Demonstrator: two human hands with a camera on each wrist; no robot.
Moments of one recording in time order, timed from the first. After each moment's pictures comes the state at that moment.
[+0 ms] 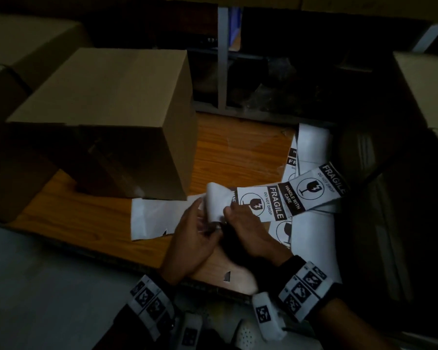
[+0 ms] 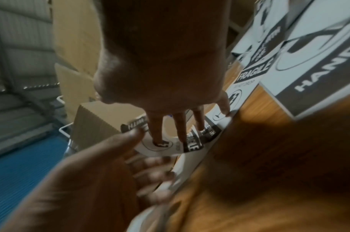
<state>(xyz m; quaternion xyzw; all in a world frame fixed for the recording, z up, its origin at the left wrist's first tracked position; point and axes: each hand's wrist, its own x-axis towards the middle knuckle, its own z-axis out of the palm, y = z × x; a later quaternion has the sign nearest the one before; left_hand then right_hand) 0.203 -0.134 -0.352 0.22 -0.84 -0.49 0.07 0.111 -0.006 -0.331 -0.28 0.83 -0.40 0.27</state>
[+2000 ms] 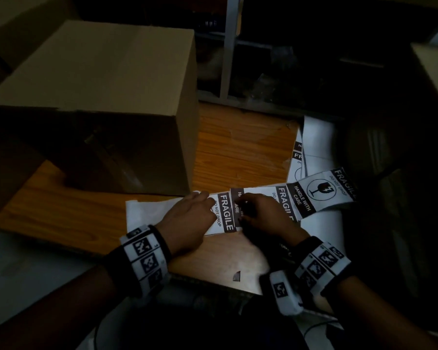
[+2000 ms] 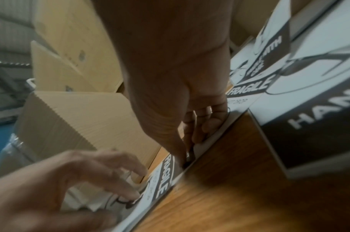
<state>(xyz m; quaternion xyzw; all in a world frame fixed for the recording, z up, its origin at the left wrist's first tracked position) 0.167 -0.190 -0.336 -0.14 -0.98 0.09 -0.13 0.064 -0.009 -0.367 -0.28 0.90 -0.24 0.23</state>
